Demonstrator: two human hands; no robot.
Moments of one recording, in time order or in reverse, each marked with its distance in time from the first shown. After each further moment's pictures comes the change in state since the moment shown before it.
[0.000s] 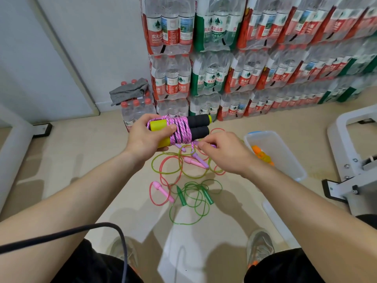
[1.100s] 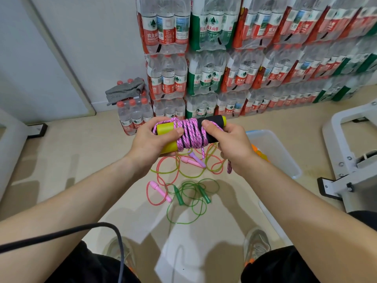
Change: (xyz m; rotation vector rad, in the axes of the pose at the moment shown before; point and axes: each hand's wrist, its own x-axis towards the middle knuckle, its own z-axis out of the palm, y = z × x) left_hand -0.026 0.012 0.014 -0.145 -0.145 -0.069; right_hand 0.003 0.002 -0.003 0.817 0.289 0.216
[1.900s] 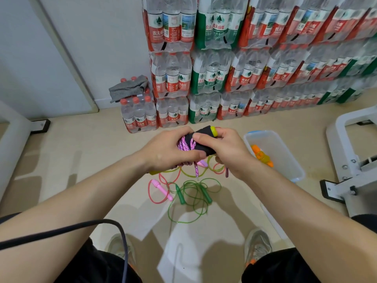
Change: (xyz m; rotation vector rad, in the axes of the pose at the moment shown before) left_hand 0.008 -0.002 0.000 0.859 -0.336 0.269; right_hand -0.008 0.003 0.013 -0.035 -0.202 0.001
